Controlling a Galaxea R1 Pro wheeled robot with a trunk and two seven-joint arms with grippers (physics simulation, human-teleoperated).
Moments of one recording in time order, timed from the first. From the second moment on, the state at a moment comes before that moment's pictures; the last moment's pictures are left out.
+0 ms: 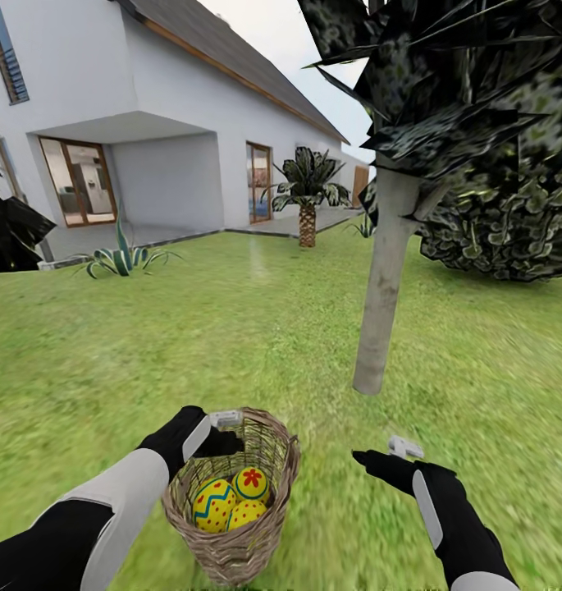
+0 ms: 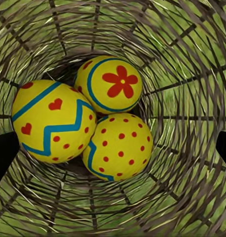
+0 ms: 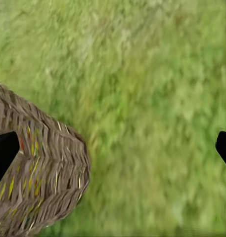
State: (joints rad) left arm -0.91 -0.08 -0.13 -0.30 0.25 0.72 0.01; right arm -0.44 0.05 -0.29 -1.00 -0.07 0.67 0.23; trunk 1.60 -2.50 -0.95
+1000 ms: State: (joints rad) left arm -0.92 -0.07 -0.14 -0.34 0.25 0.88 0.02; right arm -0.44 0.05 -0.30 -0.99 -0.06 0.67 0.23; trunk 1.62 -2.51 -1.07
